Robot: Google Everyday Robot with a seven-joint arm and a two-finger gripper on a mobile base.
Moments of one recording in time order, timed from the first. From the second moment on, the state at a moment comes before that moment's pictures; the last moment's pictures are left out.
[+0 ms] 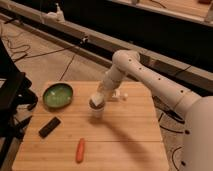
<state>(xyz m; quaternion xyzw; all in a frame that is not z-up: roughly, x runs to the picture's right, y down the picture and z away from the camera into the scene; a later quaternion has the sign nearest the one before) -0.005 0.029 0.798 -0.27 -0.29 -0.17 0.90</state>
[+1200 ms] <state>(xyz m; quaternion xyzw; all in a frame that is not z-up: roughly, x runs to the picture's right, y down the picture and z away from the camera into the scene) -0.001 0.037 0.800 -0.29 -0.28 -0.16 0.90</state>
